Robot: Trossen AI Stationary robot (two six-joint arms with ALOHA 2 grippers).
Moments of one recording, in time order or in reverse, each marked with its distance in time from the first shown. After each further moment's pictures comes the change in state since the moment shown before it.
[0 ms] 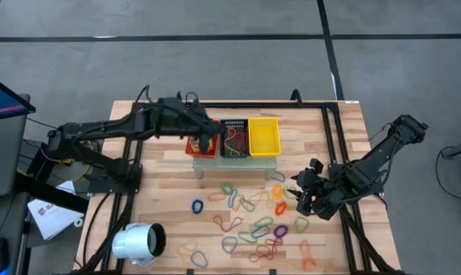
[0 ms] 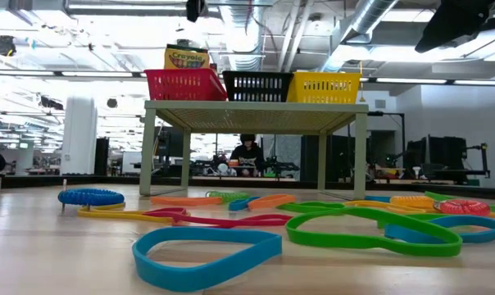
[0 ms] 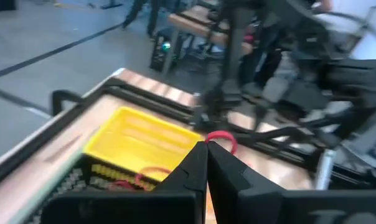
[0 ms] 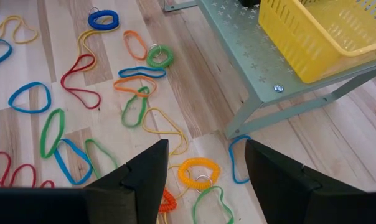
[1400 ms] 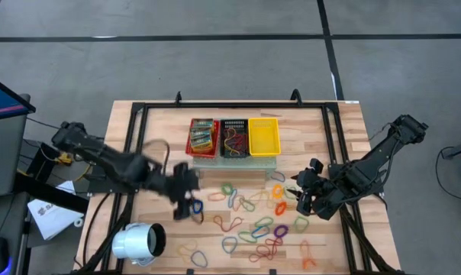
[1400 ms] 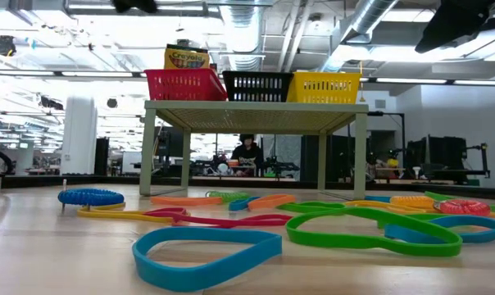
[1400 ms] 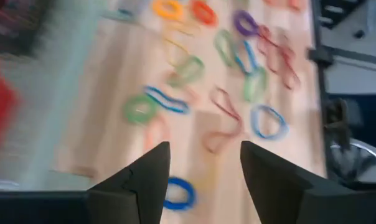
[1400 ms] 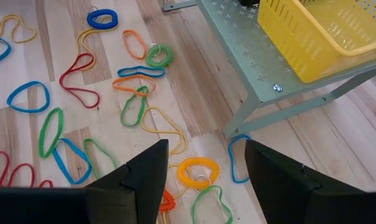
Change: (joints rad) left arm -0.610 0.056 0.001 -0.590 -0.272 -0.238; right arm -0.003 0.000 0.000 -0.003 -0.001 0.000
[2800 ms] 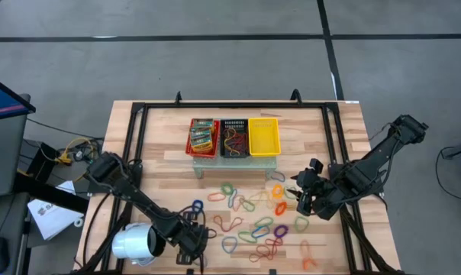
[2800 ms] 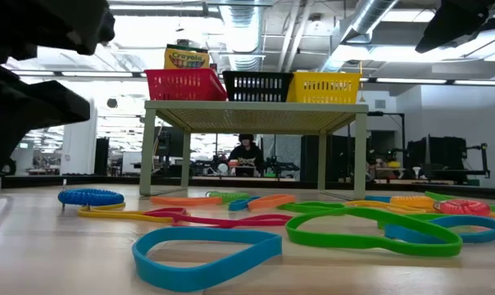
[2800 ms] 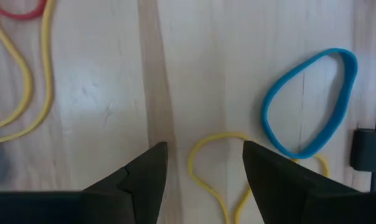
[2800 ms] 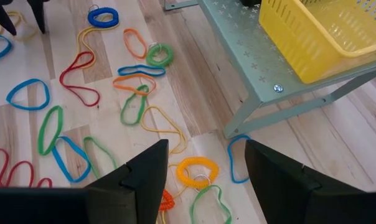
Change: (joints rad) left arm -0.260 0.576 -0.039 0.221 0.221 -0.110; right arm 0.003 0.000 0.000 -0.001 -0.002 -0.011
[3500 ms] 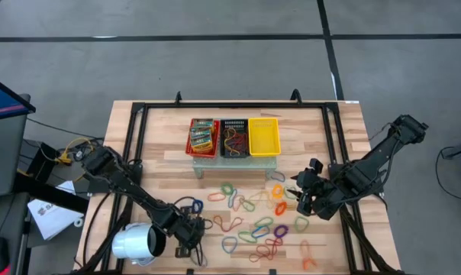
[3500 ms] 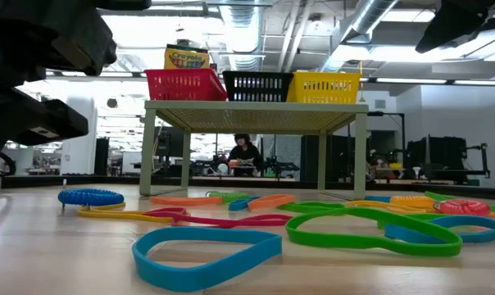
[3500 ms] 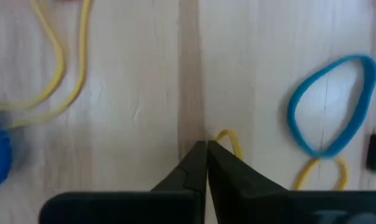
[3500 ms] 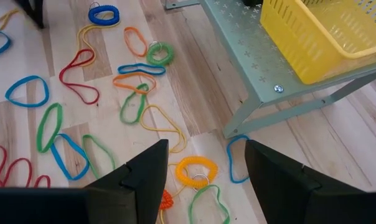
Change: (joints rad) left arm 0.038 -0.096 -0.158 0.102 0.000 -0.047; right arm 0.000 0.000 0.000 0.000 -0.002 -0.015
